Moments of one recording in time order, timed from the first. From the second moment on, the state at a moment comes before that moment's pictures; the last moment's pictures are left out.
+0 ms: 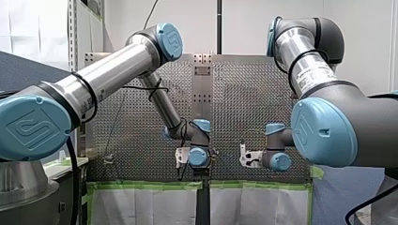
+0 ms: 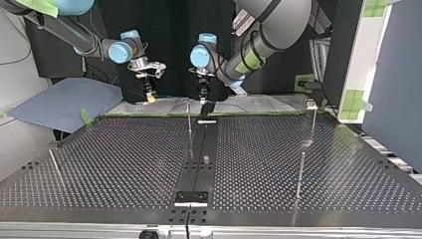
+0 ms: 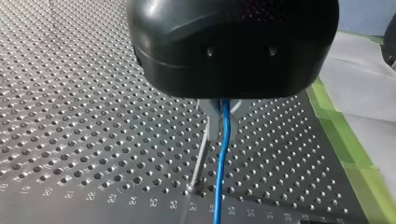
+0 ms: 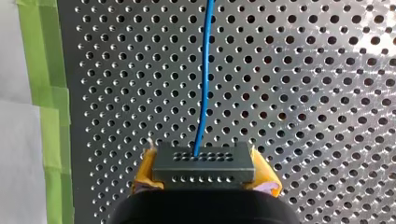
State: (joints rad) left arm -0.66 -2.51 -1.53 -2.41 -2.07 -1.67; right arm 1.85 -0.70 1.82 -0.96 1.27 1.54
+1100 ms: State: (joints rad) left arm -0.63 -2.56 -1.48 -2.43 -2.01 -1.70; right arm 1.84 -0.66 1.79 -0.95 1.27 1.51
